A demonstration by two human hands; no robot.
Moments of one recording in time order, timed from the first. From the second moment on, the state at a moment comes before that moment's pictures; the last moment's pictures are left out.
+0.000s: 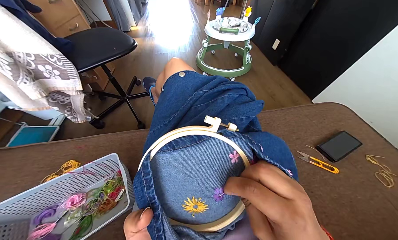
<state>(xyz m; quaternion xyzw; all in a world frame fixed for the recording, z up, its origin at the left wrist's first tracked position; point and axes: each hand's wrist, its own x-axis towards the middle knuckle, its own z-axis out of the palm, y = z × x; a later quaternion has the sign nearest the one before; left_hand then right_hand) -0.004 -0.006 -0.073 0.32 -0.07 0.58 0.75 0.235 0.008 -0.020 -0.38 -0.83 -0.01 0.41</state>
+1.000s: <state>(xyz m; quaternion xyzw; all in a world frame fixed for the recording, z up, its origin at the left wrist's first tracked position) -0.005 -0.013 -0.058 0.38 0.02 0.59 0.71 0.231 0.011 -0.016 -0.39 -0.77 0.14 0.48</state>
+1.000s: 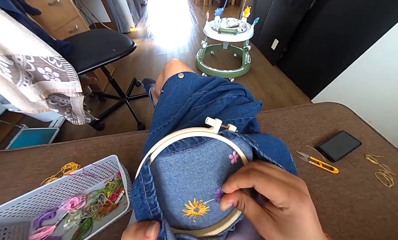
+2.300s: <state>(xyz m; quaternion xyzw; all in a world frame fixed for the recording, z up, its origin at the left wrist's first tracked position) -0.002 -0.006 -0.078 0.27 -0.02 0.59 0.76 0.305 -0.018 0.041 -0.32 -0.72 0.29 0.54</state>
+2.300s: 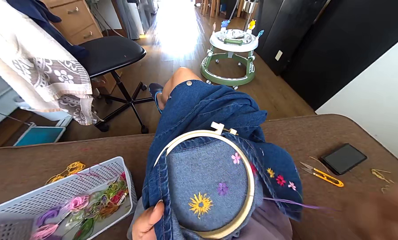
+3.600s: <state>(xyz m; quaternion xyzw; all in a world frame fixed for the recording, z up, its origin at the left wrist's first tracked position) -0.004 -0.007 -0.079 0.33 -0.04 0.59 0.74 0.241 0.008 -0.019 -0.39 -0.82 -0.03 0.41</state>
